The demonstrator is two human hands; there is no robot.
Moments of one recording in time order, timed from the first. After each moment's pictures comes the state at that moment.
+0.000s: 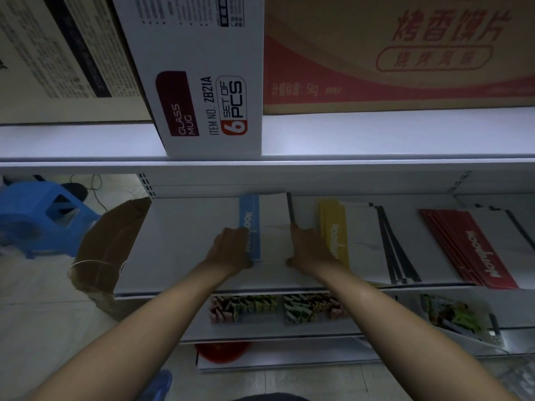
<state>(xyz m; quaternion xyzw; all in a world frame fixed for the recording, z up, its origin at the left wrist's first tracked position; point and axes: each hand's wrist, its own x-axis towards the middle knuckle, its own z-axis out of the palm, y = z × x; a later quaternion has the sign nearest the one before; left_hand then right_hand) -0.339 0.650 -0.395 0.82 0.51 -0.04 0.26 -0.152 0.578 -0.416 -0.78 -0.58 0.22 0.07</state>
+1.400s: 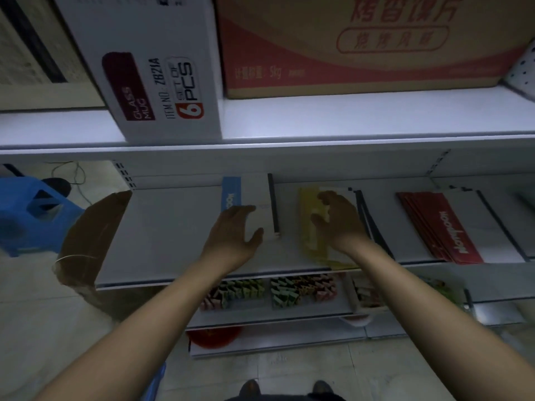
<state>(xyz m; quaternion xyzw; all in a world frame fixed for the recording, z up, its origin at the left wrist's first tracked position) -0.318 0.603 -0.375 0.83 0.45 0.14 0.28 -0.078 0.523 -0.371 -0.81 -0.49 0.17 0.27</state>
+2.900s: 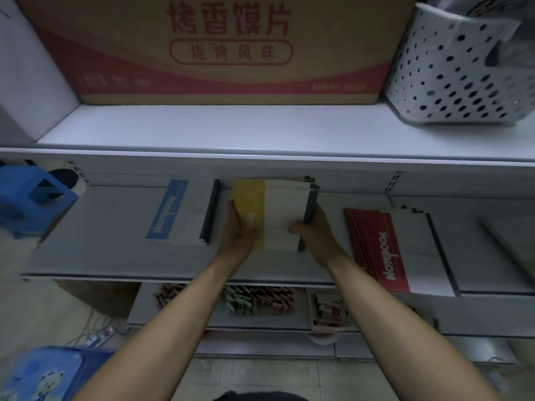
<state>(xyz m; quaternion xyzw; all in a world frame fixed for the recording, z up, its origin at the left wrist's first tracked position) -0.123 0.533 -0.389 0.62 0.45 0.39 0.52 0.054 0.486 -0.380 -0.62 -0.39 0.41 0.55</state>
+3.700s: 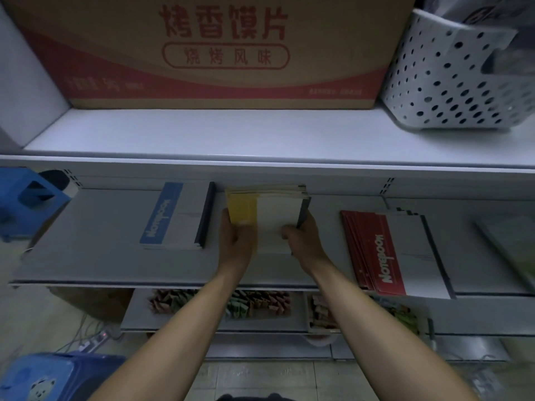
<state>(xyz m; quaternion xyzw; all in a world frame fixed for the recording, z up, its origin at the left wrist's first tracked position) -0.109 0.523 -0.395 0.57 0.44 0.50 0.48 0.029 0.482 -0.372 -0.62 -0.37 0.40 0.57</state>
